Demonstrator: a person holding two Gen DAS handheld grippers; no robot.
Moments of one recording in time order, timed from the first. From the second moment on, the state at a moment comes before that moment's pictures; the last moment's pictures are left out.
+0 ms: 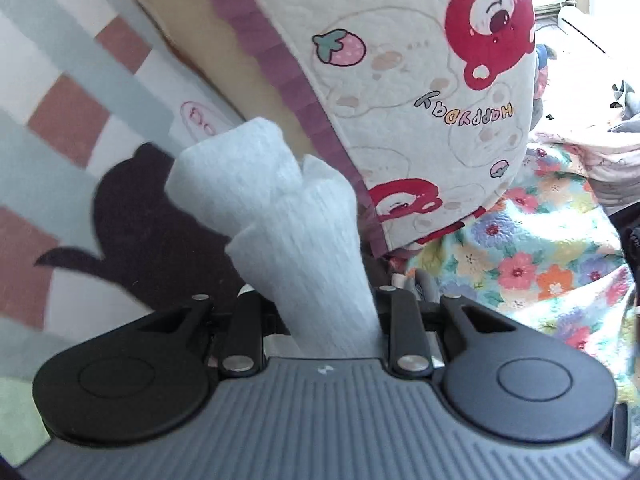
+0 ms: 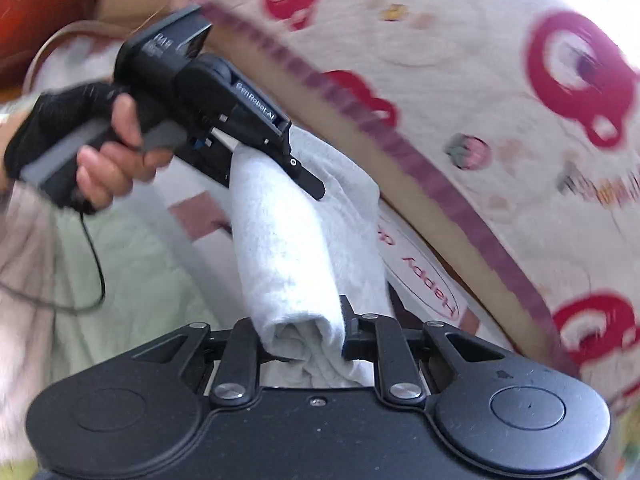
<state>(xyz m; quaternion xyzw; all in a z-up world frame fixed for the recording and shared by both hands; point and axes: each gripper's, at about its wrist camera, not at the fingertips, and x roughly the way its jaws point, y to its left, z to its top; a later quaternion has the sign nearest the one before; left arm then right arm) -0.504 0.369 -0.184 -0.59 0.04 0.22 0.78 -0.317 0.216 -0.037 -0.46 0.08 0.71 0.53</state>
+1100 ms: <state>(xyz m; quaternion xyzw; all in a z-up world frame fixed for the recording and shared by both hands) -0.180 0.342 -0.006 -0.42 0.28 0.14 0.85 -0.096 0.091 0.027 -0.26 0.10 0.69 0.67</state>
